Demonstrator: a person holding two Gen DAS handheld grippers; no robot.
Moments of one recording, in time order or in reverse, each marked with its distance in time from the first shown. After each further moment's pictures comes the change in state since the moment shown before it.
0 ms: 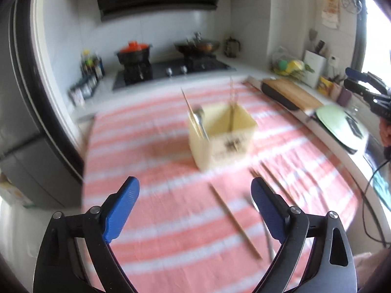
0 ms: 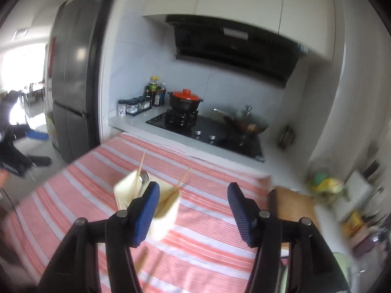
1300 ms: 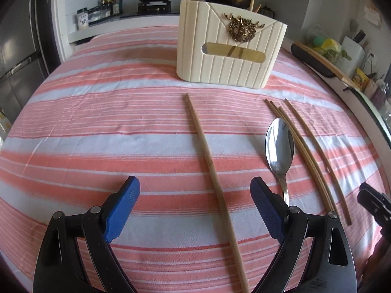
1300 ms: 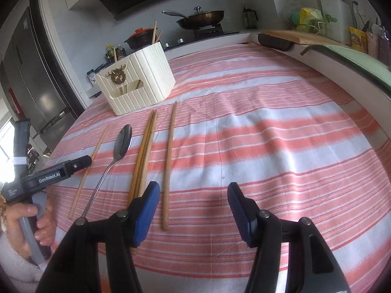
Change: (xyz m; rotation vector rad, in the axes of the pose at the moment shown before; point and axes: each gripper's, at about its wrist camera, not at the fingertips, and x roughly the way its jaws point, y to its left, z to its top) left arm 0.178 -0.063 -0.119 -0.234 0.106 0.111; right arm 0.056 0.068 -0.279 0.612 0.299 0.119
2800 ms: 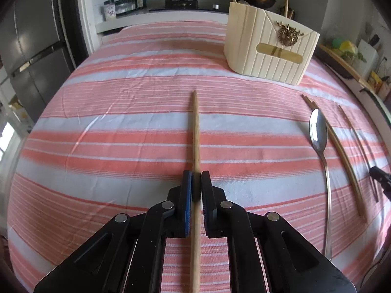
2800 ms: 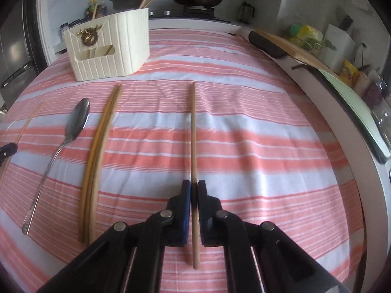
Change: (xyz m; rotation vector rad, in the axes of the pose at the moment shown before) left arm -0.031 0.069 -0.019 -0.042 0.026 0.073; right arm 0.019 0.017 0.014 -0.138 0.126 -0.296
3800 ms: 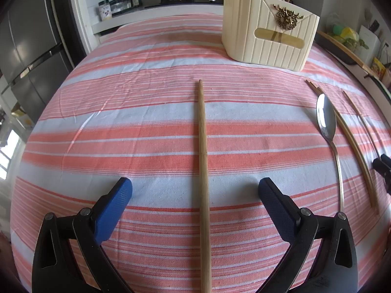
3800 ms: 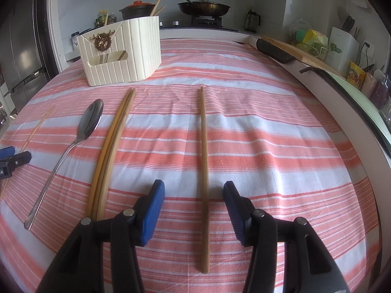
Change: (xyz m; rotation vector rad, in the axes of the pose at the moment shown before) left arm 0.013 -0.011 -0.003 0.057 0.027 0.061; right arm 0.005 0.009 -0.011 -0.028 -0.061 0.037
